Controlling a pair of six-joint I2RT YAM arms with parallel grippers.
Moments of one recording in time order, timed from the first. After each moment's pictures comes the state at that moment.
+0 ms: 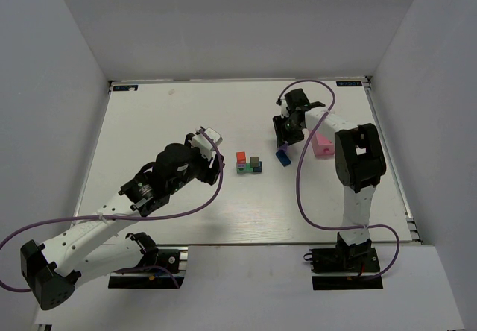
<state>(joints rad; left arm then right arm) -0.81 0.91 0.81 -0.26 -0.15 0.03 0.35 2.04 1.49 -0.59 -0.14 0.05</state>
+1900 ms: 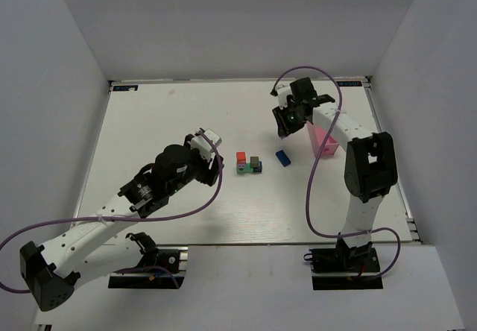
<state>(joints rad) -0.81 0.90 0.80 -0.26 -0.15 0.03 0.35 1.92 1.50 -0.60 -0.21 -0.22</state>
